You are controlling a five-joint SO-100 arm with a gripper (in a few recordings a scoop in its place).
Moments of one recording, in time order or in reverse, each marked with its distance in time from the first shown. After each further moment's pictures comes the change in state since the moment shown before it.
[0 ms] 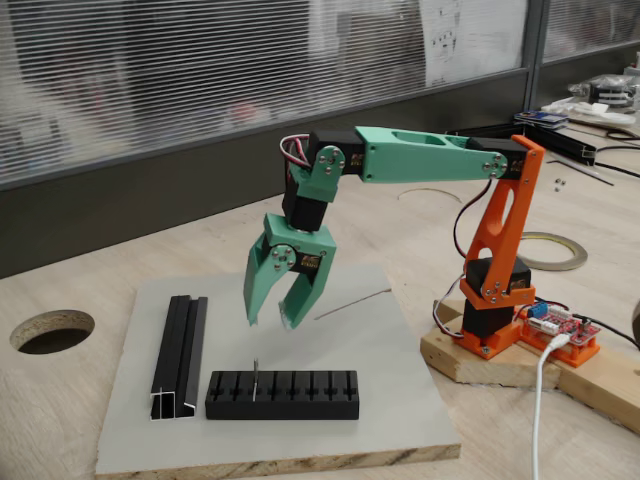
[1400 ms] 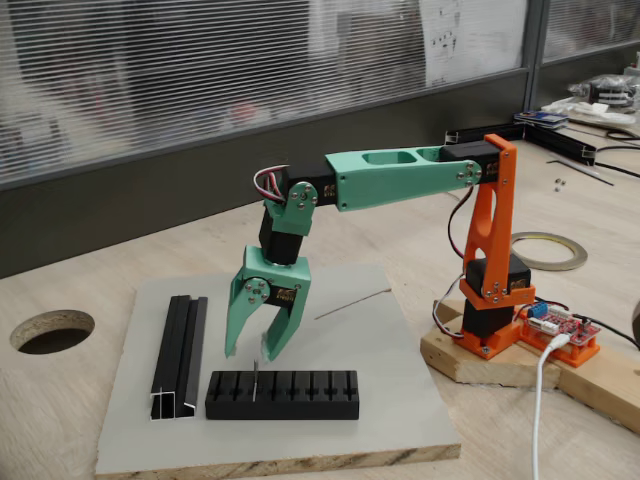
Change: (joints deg) arm 0.2 -10.1 -2.2 -7.2 6.6
